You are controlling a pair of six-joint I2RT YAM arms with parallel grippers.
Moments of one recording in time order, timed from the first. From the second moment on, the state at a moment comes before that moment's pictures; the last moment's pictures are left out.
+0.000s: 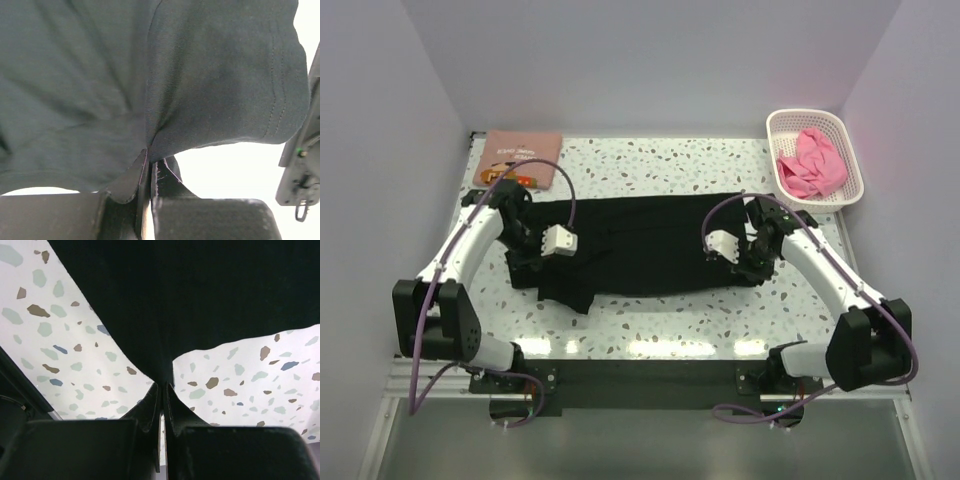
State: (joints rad) left arm -0.05 1.41 1.10 -1.25 0.43 1.43; right arm 0.25 1.30 0.97 -1.07 -0.16 -1.09
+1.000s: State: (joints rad) left arm -0.02 1.99 1.62 -1.27 0.38 1.43; right arm 0.17 1.77 1.39 -1.08 -0.20 -1.21
